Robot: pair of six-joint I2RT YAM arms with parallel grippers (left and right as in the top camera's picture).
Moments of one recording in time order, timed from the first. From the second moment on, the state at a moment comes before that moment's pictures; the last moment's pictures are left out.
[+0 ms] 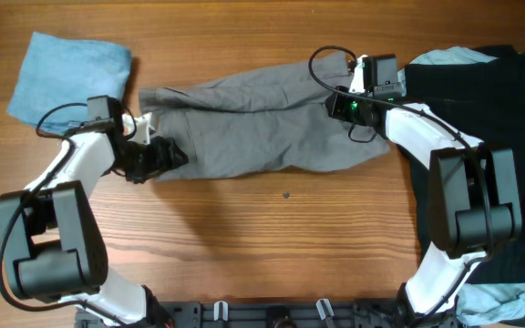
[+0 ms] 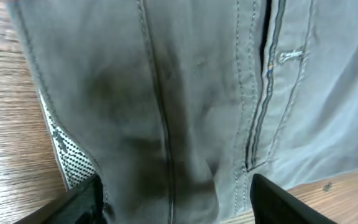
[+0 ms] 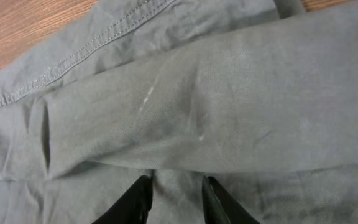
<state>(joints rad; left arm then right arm) 0.15 1.78 0.98 -0.66 0.47 -0.07 0.14 1.96 1.17 -0.18 -0.28 0.36</state>
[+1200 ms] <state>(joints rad) 0.17 1.80 1.08 -0.93 0.20 -0.15 0.00 1.80 1.15 -0.75 -0.28 0.24</state>
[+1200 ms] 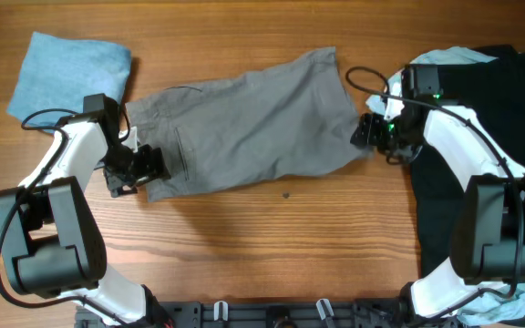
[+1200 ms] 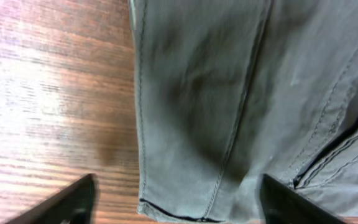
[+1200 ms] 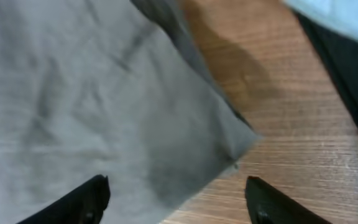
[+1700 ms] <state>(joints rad) 0.28 1.80 1.10 -0.94 0.24 -0.16 -0.03 1.81 1.11 -0.94 -0.16 0.31</state>
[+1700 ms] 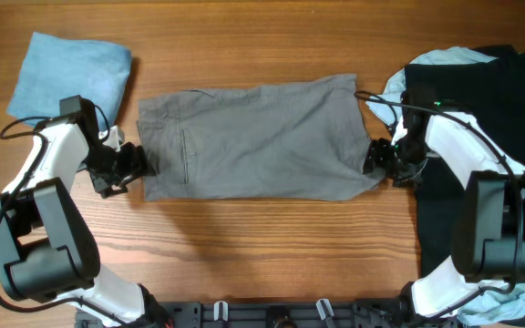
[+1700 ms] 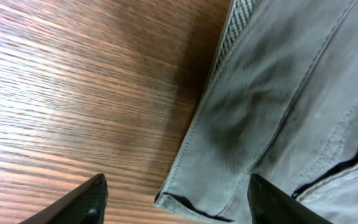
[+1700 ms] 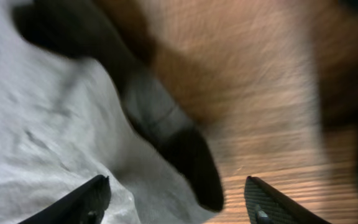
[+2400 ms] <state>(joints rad) 0.22 1.97 1.17 -0.65 0.56 -0.14 0.03 1.88 1.10 -0.61 -0.48 0.16</state>
